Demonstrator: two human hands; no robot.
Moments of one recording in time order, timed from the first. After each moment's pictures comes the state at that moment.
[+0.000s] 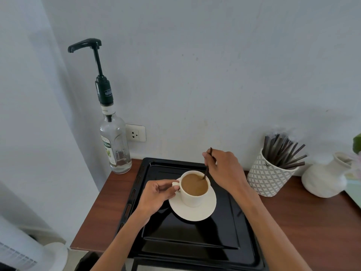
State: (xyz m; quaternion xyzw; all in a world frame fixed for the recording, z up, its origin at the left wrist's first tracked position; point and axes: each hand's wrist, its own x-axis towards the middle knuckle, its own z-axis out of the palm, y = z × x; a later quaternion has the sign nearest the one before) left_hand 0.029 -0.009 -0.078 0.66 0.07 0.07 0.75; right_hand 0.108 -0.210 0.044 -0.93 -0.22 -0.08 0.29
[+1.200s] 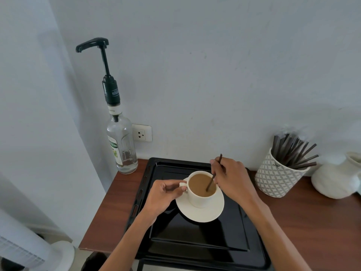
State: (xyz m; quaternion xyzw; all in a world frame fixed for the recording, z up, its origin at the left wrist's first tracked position) left_hand 0.031 -0.005 -0.078 0.68 0.05 0.07 0.73; right_hand 0.091 -0.209 0.030 -0.91 -0.18 -0.03 0.38
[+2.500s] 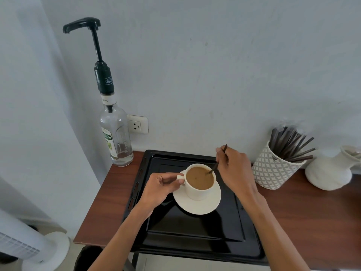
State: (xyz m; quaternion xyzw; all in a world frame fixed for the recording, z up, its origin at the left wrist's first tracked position) left_hand 0.033 -0.001 -0.081 0.67 0.04 0.05 0.74; right_hand 0.095 -0.211 0.032 -0.92 -0.15 -0.11 0.34
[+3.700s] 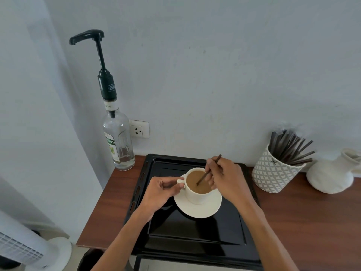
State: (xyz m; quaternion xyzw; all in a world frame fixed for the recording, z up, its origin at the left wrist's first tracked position) left_hand 0.031 0.000 -0.080 0.68 0.06 0.04 0.73; right_hand 0.075 -0.202 0.030 -0.87 -0.13 0.01 0.47
